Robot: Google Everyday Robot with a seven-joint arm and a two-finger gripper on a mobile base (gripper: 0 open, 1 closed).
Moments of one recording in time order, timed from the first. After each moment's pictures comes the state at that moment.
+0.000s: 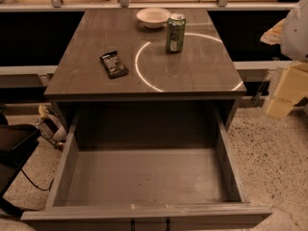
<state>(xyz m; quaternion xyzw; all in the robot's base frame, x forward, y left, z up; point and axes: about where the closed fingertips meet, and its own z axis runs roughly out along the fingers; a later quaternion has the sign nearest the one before) 0.438 -0.215 0.982 -0.60 0.78 -0.04 0.17</state>
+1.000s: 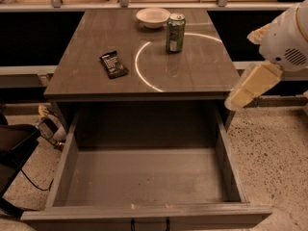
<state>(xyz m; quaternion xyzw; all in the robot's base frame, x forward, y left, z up) 0.489 -0.189 0.963 -0.53 0.79 0.02 0.29</state>
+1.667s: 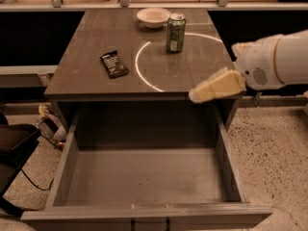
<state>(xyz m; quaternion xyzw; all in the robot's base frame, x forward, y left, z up) 0.517 -0.141 0.944 -0.40 0.79 0.13 0.44</state>
